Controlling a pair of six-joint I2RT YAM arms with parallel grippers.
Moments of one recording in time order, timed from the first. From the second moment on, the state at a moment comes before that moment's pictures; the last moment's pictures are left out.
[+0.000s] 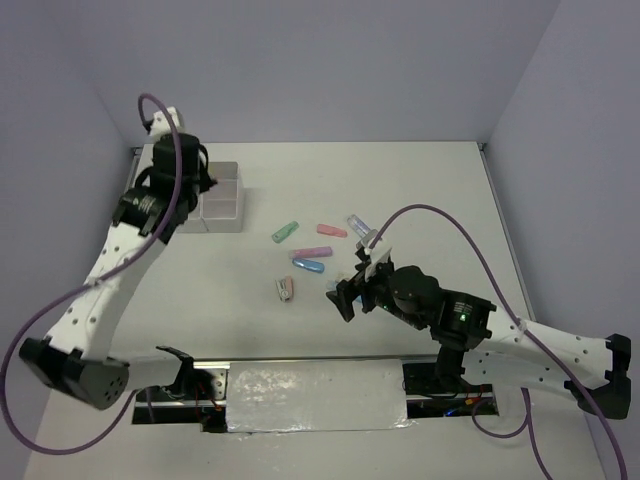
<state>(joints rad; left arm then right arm) -0.41 1.19 1.42 -0.67 -0.48 -0.48 1.15 0.74 0.70 -0.28 0.34 0.21</state>
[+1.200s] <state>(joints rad) 0.00 1.92 1.75 -0.55 -0.55 -0.59 1.15 0.75 0.80 -0.31 0.31 0.15</state>
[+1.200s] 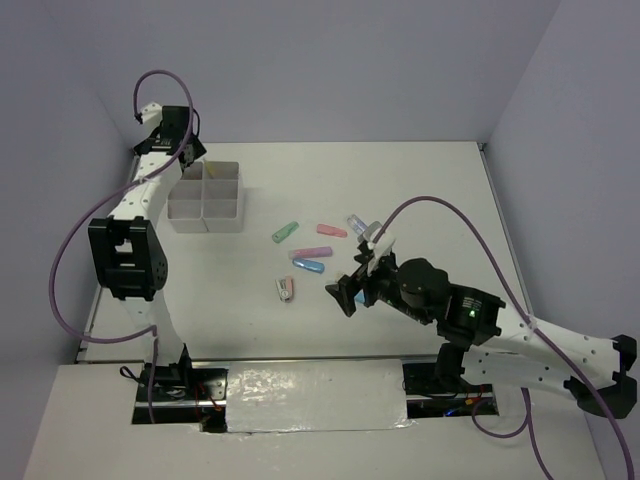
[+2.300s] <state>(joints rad) 0.02 0.96 0.99 -0.66 -0.02 -0.35 0.73 1.51 0.87 -0.47 -0.01 0.08</state>
